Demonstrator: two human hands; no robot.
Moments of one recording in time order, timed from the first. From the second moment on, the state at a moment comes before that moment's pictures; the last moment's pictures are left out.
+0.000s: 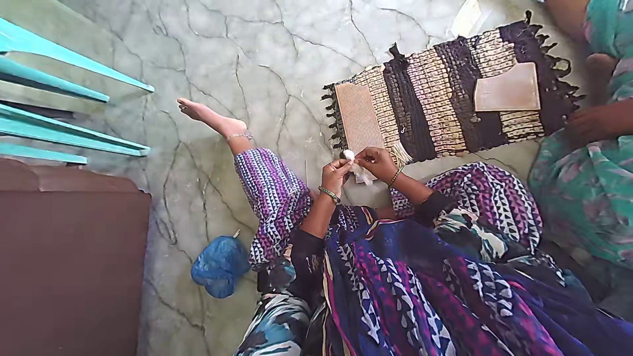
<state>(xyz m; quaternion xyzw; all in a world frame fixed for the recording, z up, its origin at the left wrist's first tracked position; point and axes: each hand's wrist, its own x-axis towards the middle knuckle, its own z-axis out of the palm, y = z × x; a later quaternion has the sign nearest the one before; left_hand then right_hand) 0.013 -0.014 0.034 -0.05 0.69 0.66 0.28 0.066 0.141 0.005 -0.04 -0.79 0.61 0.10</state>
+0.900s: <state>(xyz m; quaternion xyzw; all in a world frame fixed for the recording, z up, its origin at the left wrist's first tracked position) -0.023 -0.065 0.023 -0.10 0.55 0.79 0.26 0.055 0.199 0.002 -0.29 -0.43 0.85 0.10</state>
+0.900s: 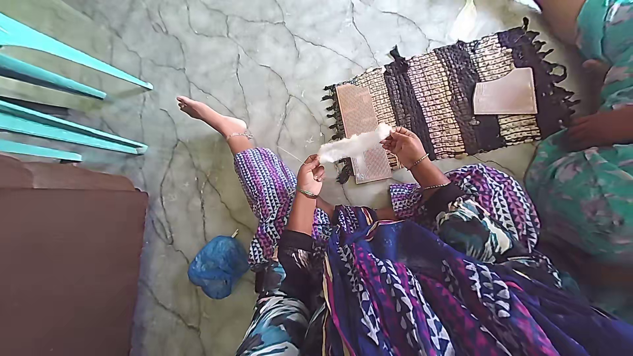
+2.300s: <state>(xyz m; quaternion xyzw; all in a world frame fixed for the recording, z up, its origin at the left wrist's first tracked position) -0.086 -0.093 0.000 0.03 0.95 0.20 0.22 0.000 0.196 -0.014 -0.05 -0.87 0.46 -0.18</state>
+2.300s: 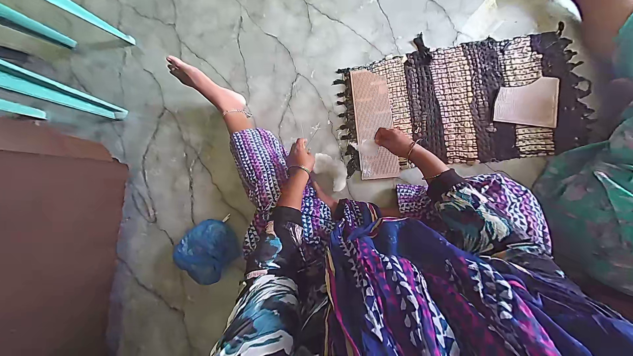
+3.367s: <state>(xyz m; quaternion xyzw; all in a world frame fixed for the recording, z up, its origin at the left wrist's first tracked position) -0.064 0.045 -0.051 -0.06 0.75 0.61 0.26 0.004 0.177 -0.029 -0.30 -0.63 0.69 -0.17</state>
